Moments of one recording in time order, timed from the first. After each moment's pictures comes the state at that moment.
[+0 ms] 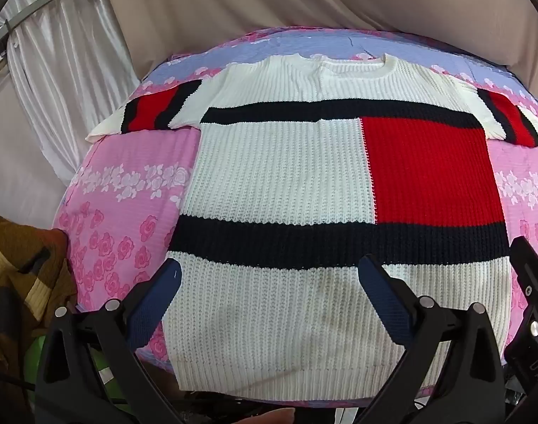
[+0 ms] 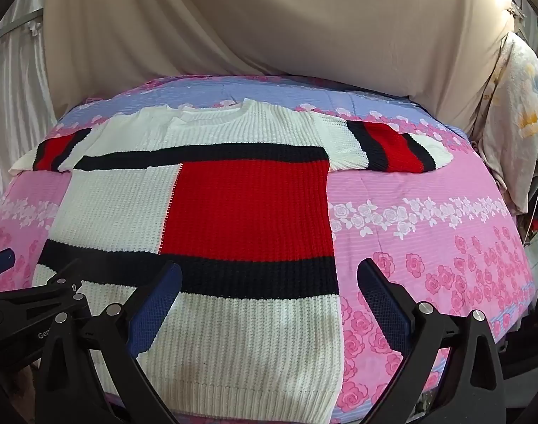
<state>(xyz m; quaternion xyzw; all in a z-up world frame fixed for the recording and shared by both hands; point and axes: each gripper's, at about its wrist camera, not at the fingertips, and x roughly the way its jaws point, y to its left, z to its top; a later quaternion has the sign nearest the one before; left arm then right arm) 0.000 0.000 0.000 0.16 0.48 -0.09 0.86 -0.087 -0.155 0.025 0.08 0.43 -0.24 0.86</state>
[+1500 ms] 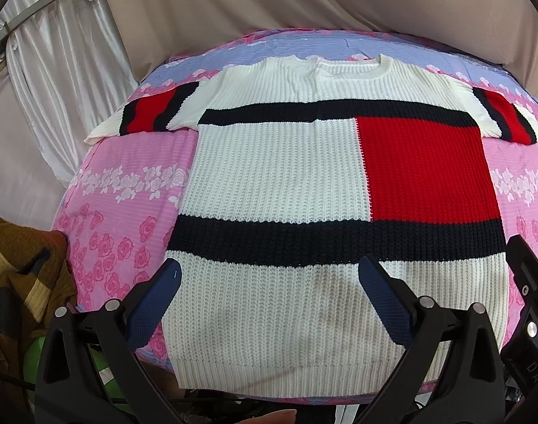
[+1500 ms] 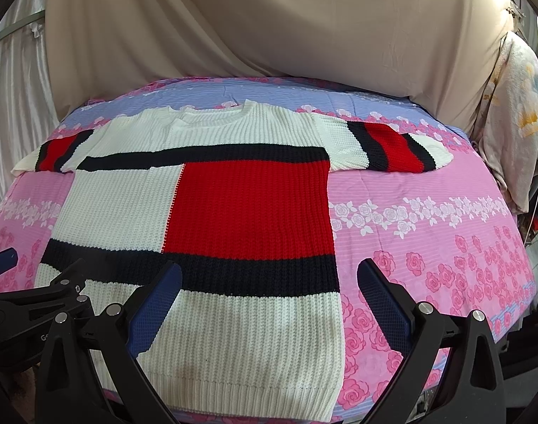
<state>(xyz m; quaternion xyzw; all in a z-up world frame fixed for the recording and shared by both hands) -0.005 -0.001 0.002 0.16 0.47 -0.10 0.86 -0.090 -0.153 0.027 0.08 0.43 -0.24 0.87</state>
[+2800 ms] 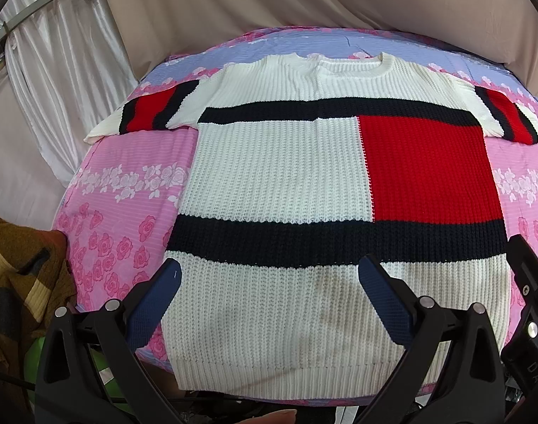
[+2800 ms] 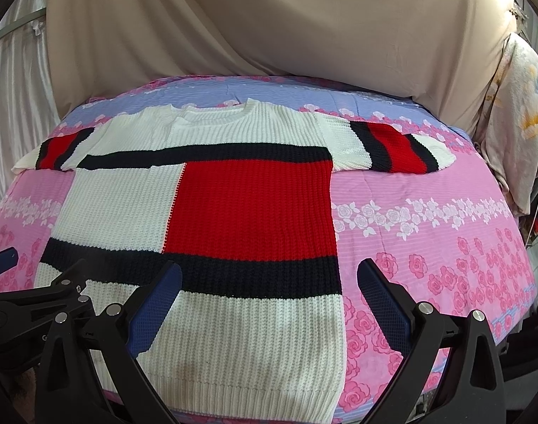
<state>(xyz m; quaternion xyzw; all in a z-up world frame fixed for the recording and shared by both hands) -0.005 -0.001 -0.001 0.16 0.48 -0.09 0.86 -0.089 -0.157 0.026 0.08 0.43 -0.24 0.86</state>
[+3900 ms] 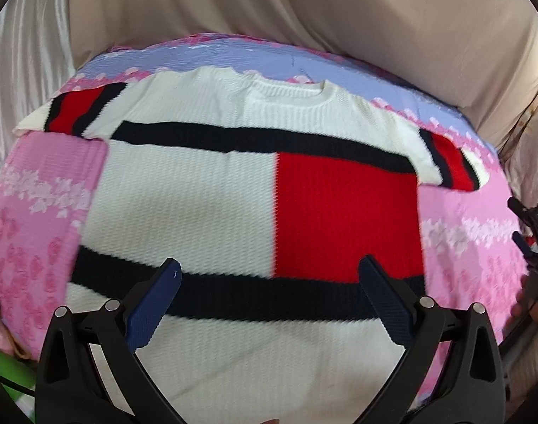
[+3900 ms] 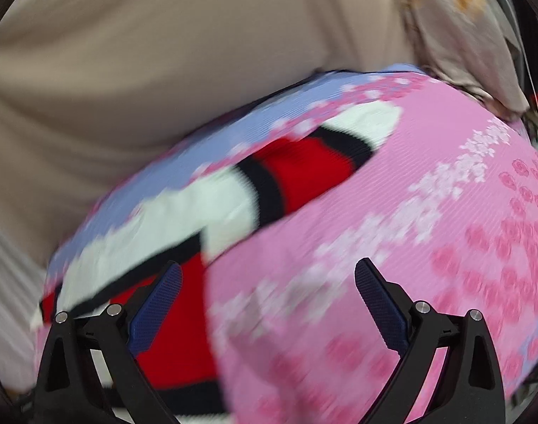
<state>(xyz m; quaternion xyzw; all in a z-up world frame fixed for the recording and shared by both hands) 0.032 -0.050 0.004 0.03 0.50 -0.21 0.84 -0.135 -0.478 -0.004 0.33 0.30 -0.31 0.84</state>
